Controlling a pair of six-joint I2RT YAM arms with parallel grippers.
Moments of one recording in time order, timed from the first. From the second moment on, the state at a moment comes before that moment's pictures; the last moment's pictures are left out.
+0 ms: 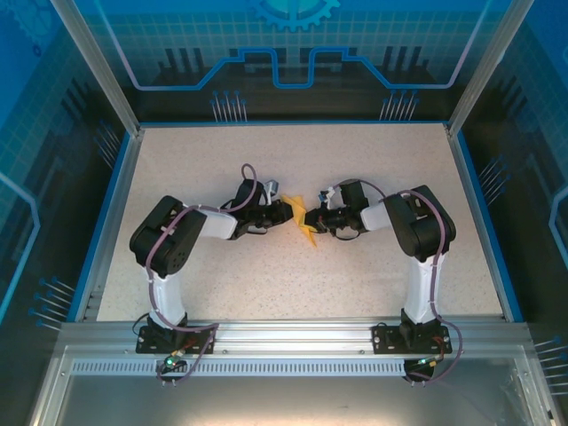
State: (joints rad) left arm -0.45 1.93 0.89 0.40 0.47 -0.79; right arm 0.34 2.05 0.91 0.29 -0.90 0.86
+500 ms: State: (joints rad) left arm -0.46 1.98 0.93 0.39 0.48 -0.78; right arm 0.33 2.06 0.94 0.25 -0.92 0.87
